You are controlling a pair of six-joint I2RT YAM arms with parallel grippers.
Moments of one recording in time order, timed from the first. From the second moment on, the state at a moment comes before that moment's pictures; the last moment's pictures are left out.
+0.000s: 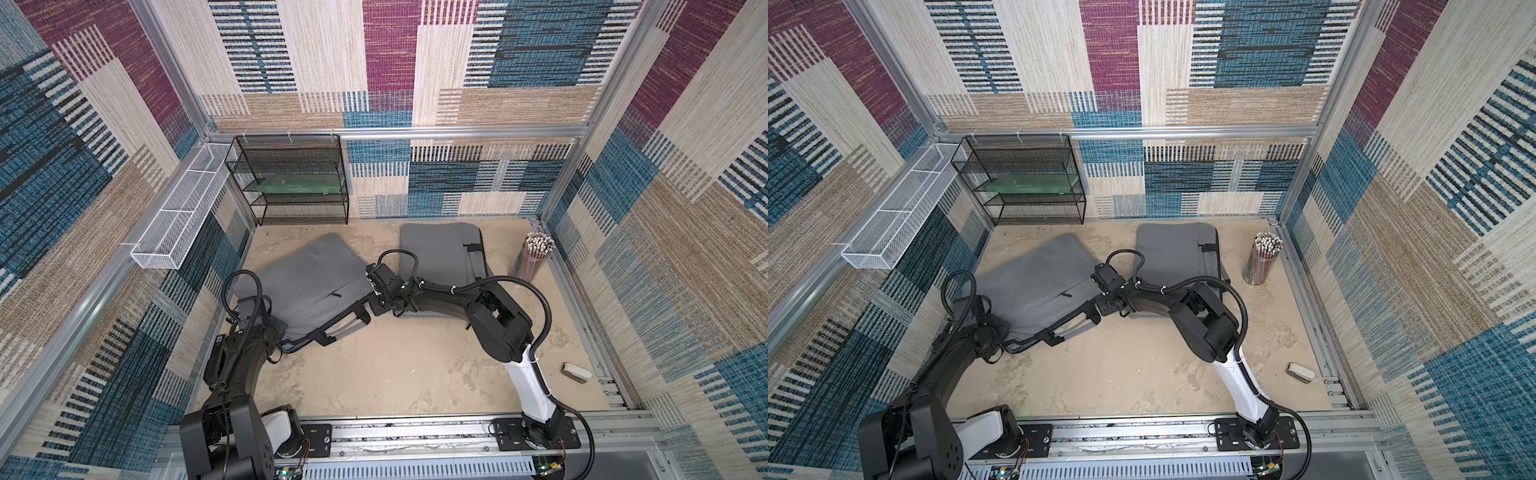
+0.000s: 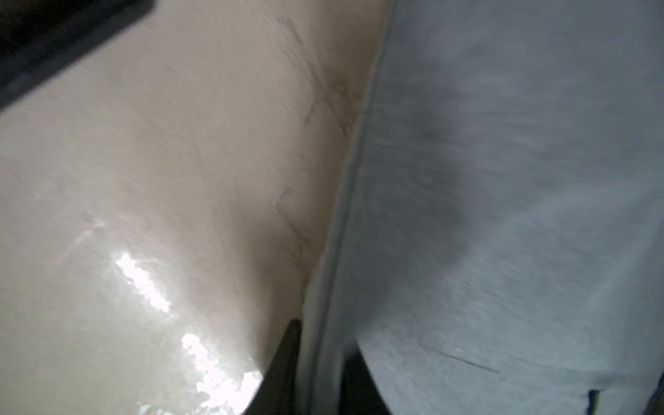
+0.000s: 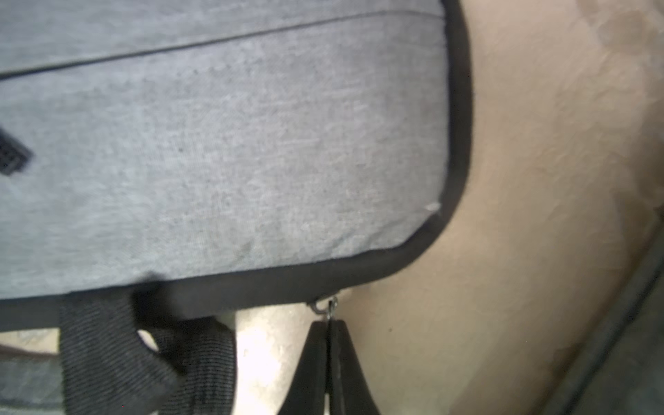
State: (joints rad) left arm 0.32 1.15 0.58 -0.42 -0.06 -0.78; right arm 0.84 2.22 1.60 -0.38 0.08 0.31
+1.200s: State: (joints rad) left arm 0.13 0.86 0.49 -0.58 0.24 -0.93; right arm 0.88 2.24 1.64 -0.40 0.09 0.33
